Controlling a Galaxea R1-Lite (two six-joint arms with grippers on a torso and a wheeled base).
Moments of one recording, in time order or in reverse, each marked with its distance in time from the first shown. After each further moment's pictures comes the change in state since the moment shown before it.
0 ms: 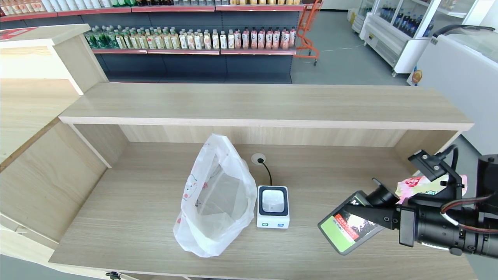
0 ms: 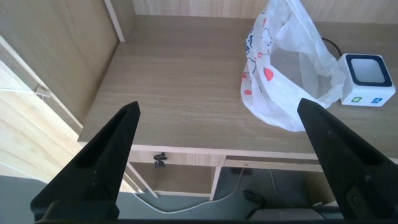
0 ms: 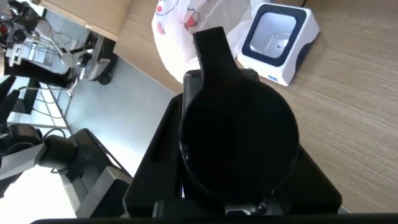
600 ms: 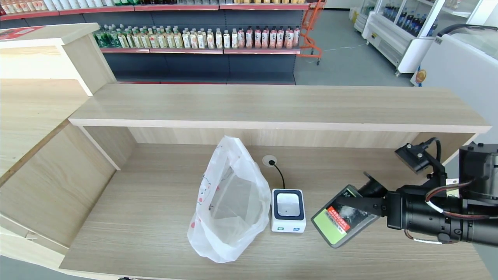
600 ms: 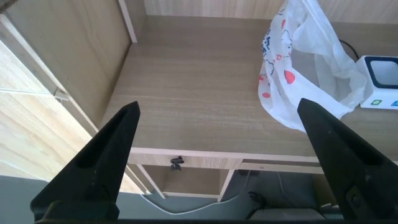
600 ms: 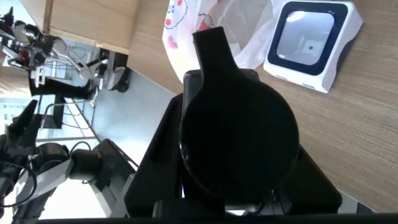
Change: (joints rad) left arm -0.001 0.000 0.000 0.000 0.000 0.000; right arm 0.005 0.056 -0.094 0.083 -0.002 0.139
